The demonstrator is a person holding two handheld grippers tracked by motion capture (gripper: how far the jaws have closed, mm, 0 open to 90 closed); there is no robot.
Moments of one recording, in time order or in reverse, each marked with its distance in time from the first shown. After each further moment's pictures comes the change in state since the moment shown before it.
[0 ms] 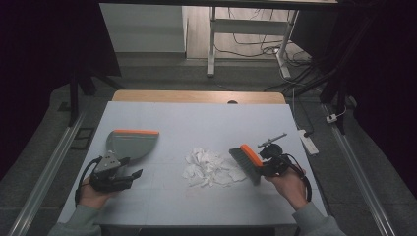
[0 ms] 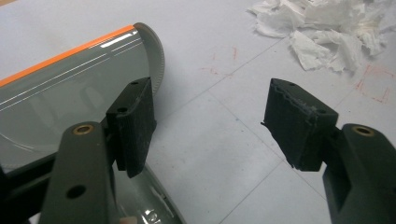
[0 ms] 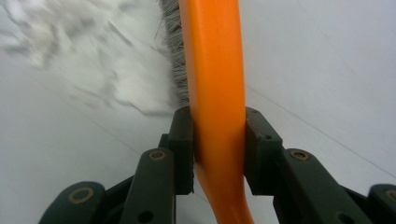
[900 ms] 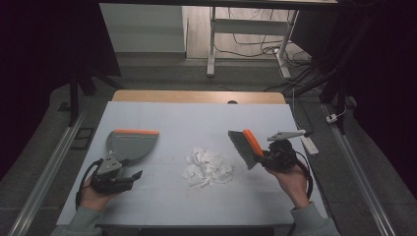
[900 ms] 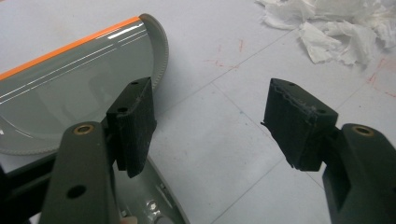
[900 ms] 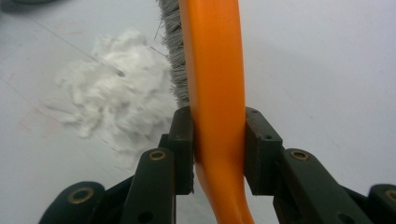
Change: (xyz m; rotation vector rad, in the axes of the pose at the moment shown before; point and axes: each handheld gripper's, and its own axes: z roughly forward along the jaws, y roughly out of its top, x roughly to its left) left arm -0.005 -0.003 0.002 0.023 0.041 -0.011; right arm -0.016 -0.008 -0.021 -0.314 0.055 0.011
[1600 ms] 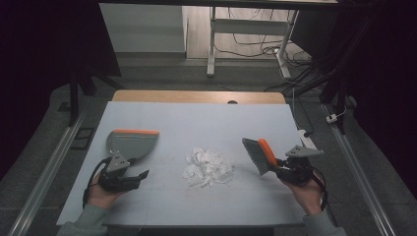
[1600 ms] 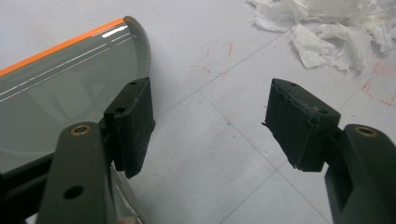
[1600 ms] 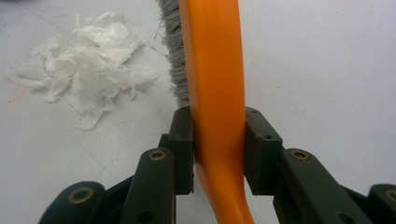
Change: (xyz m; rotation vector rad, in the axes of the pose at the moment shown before) left arm -0.009 0.009 0.011 0.015 -0.017 0.005; right arm -0.028 -0.055 -0.010 -0.130 0.002 -0.048
